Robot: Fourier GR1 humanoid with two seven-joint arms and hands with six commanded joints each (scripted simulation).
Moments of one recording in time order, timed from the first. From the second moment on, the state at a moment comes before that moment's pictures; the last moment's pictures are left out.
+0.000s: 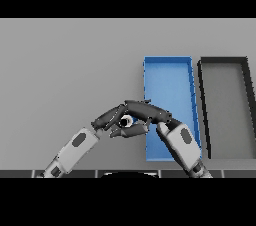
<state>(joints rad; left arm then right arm) -0.34 0.19 -0.60 -1.53 0.02 -0.25 -0.04 -0.46 -0.03 0.36 -1.86 -0.24 0.63 0.38</state>
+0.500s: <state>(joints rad) -0.30 0.21 -0.59 -1.55 0.05 -0.24 0.05 -0.52 0.03 0.27 -1.87 -0.55 0.53 0.59</state>
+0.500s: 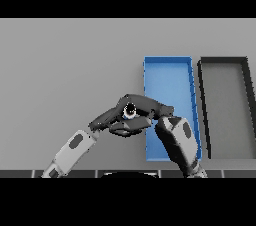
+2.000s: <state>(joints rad) -0.28 0.24 -0.58 -1.60 0.05 -0.23 0.10 -0.64 -0.34 -0.11 -1.38 -0.43 0.17 0.61</state>
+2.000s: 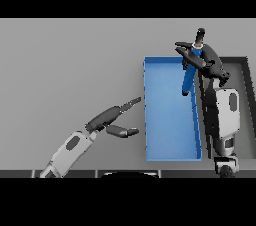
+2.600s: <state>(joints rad) -0.27 0.24 -0.59 -1.62 0.04 -0.22 0.11 -0.50 -0.67 0.45 -1.34 -0.81 -0.20 0.61</state>
